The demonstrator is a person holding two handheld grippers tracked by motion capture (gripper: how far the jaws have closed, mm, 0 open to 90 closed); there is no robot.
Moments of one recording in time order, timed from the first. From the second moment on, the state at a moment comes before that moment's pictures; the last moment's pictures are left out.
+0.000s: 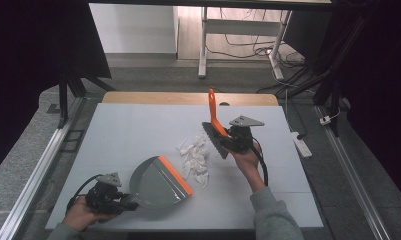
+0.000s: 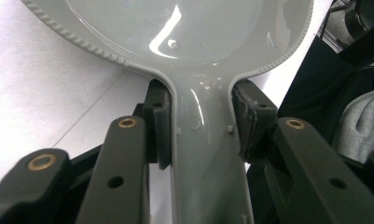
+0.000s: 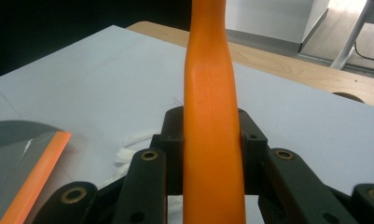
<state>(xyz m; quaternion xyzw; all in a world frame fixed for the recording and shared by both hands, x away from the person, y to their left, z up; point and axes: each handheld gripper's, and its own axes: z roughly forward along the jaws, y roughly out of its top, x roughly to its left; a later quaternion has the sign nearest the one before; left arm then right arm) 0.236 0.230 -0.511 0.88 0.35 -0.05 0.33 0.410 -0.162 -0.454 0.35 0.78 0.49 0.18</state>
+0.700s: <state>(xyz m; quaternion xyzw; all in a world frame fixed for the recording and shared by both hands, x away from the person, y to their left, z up) 0.238 0.218 -0.518 0.88 0.35 -0.06 0.32 0.463 -0.142 -0.473 0.38 0.79 0.44 0.18</state>
